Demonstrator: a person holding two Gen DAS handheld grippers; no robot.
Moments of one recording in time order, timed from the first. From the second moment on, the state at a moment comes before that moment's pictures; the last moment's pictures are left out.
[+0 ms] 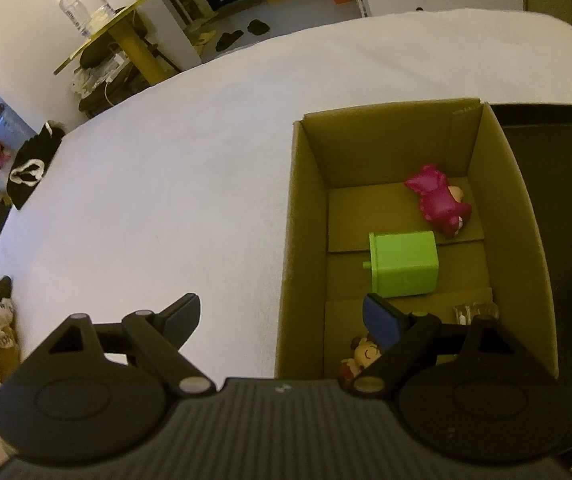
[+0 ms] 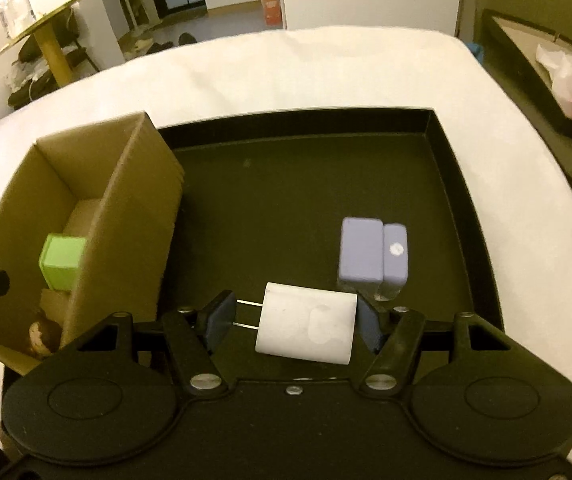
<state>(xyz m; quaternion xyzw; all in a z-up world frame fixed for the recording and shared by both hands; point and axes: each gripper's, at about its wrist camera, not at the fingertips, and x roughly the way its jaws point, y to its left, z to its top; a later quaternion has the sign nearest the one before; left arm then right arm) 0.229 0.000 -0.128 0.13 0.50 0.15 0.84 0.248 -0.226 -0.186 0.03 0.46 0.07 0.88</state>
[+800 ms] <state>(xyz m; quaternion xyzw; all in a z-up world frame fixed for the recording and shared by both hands) 0.208 0.039 -0.115 0.03 0.47 0.13 0.87 0.237 -0.176 -0.137 0.00 0.39 0.08 0.92</state>
